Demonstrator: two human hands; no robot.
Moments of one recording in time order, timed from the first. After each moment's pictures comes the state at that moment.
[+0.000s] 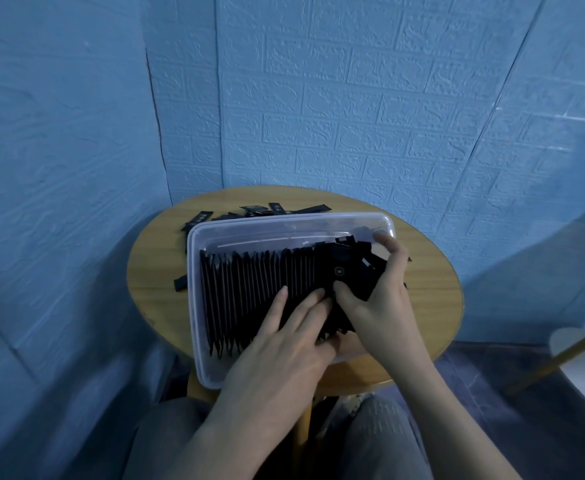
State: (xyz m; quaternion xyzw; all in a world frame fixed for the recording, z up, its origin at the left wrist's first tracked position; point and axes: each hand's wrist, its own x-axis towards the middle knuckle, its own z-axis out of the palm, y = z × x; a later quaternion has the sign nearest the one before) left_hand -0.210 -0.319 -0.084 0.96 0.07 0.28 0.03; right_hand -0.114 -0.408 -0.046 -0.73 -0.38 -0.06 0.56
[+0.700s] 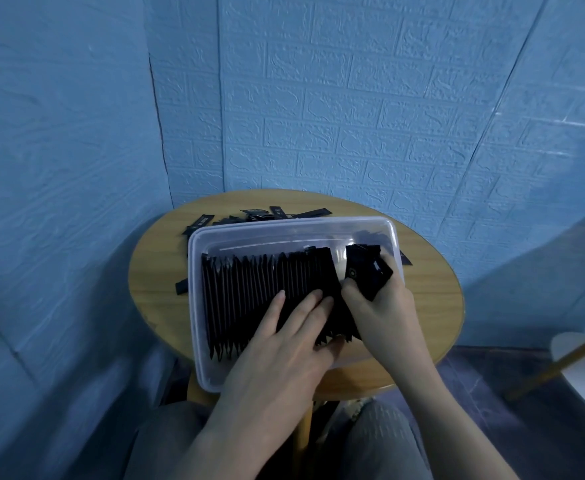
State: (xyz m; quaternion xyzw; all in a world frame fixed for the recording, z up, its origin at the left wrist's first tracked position) left_hand -0.230 -0.313 -0.084 0.98 0.03 0.20 -0.07; right_hand -0.116 -0.408 -0.040 -0.77 -0.32 -0.05 0.55
